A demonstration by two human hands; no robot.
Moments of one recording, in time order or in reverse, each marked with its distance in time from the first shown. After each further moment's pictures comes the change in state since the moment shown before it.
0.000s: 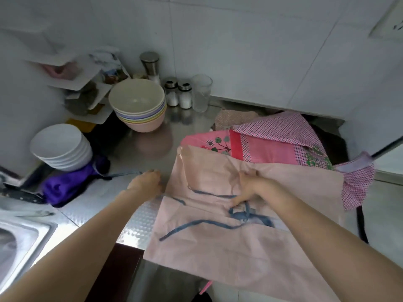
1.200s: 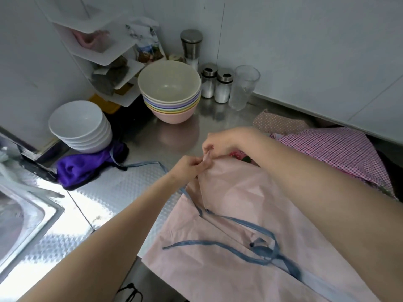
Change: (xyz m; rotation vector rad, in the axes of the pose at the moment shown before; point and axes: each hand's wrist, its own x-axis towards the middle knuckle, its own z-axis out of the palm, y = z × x) left_hand 0.044 0.032 -0.007 -1.078 -0.038 0.016; right_hand 0.077 -0.135 -0.117 -0.380 -0.002 -0.646
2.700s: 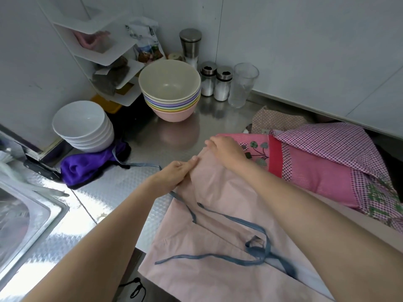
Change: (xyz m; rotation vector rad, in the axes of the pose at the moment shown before) left_hand -0.021 -0.016 -0.024 -0.227 -0.123 -0.215; right_hand 0.008 -0.005 0.056 0.432 0.654 0.275
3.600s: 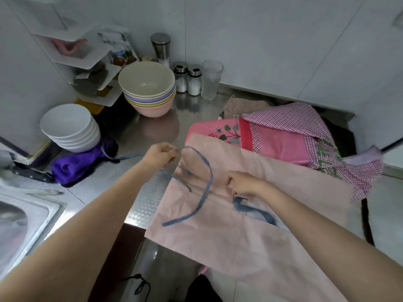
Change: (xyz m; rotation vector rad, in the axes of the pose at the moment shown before) left_hand -0.030 0.004 -0.001 0.199 0.221 0.211; right_hand -0.147 0.048 0.013 0.095 -0.424 0.354
